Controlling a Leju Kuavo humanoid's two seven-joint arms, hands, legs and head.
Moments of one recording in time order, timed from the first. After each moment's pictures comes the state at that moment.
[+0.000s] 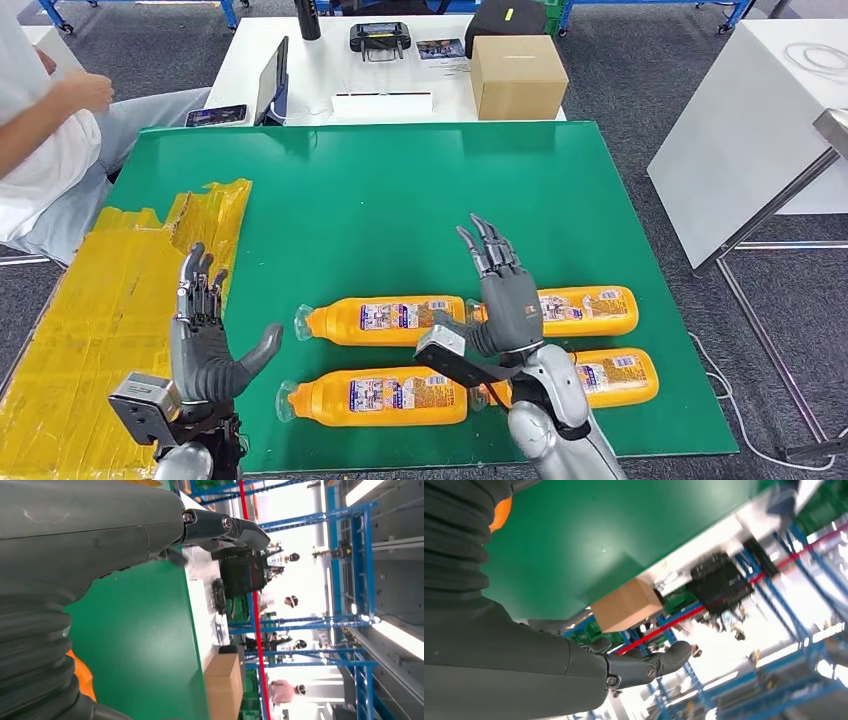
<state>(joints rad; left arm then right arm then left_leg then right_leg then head) 0.09 -0.12 -0.22 -1.69 -0.07 0.26 -0.59 -0.14 0.01 0.44 -1.48 0.99 -0.32 -0.07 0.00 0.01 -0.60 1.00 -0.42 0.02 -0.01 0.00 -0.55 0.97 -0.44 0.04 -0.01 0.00</state>
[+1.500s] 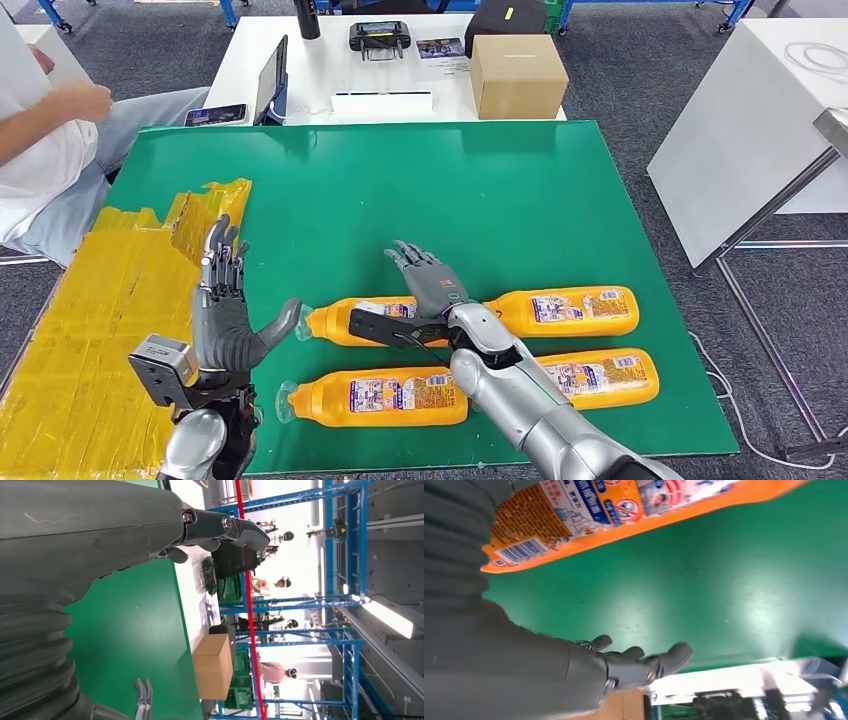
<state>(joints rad) -0.02 -0.13 -0.24 -1.61 -0.04 0.21 -0.57 -0.53 0.14 0.66 -0.84 0.93 -0.10 0.08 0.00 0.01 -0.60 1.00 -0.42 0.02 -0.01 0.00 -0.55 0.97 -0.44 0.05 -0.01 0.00</state>
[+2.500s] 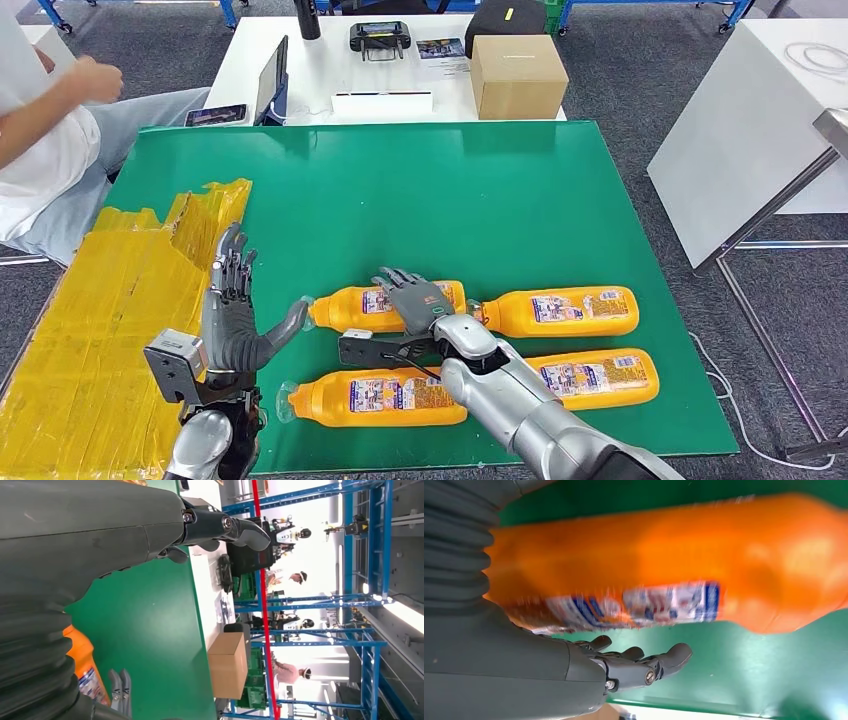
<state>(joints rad) -0.03 -0.14 -0.23 -1.56 -0.04 0.21 -0.55 -0.57 0.17 0.75 -0.71 0.92 -0.04 0.05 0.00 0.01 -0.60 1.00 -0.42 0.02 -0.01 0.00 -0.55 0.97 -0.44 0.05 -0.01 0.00</state>
